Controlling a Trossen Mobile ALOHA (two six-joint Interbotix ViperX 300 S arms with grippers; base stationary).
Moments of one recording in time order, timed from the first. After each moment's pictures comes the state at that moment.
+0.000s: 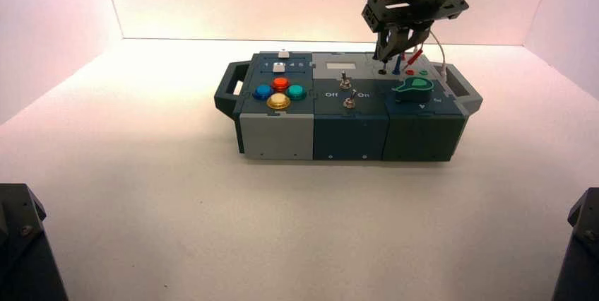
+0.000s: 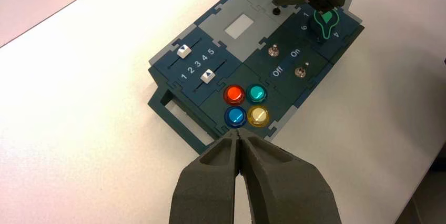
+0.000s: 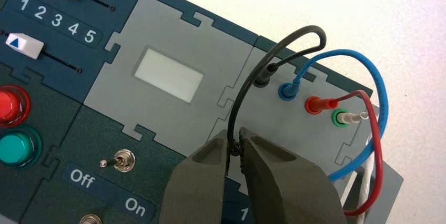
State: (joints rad) left arm -0.40 -0.60 0.90 -0.56 0.66 0.78; right arm 0.40 0.04 0.75 -0.01 0.29 -0.02
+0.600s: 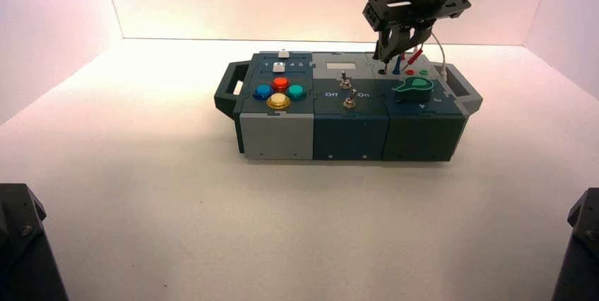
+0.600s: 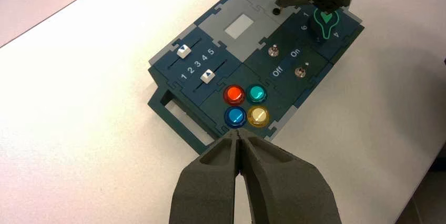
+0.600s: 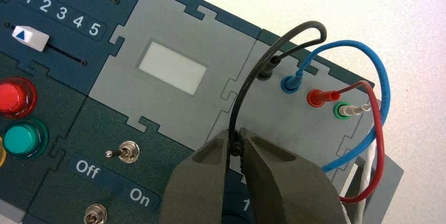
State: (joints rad) left arm -0.40 -0.60 0.90 -0.56 0.66 0.78; right arm 0.40 0.02 0.75 -0.01 0.31 -0.02
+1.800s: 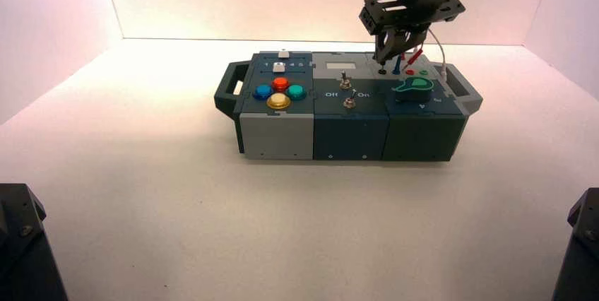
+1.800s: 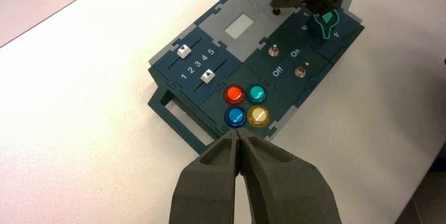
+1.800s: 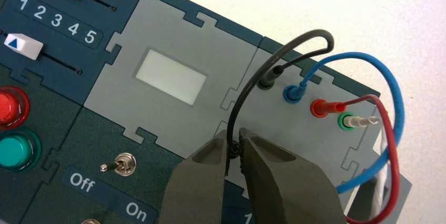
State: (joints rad) left arm -0.40 -0.60 0.90 -0.56 0.66 0.78; right arm 0.40 0.06 0.74 -0.01 0.27 -0.02
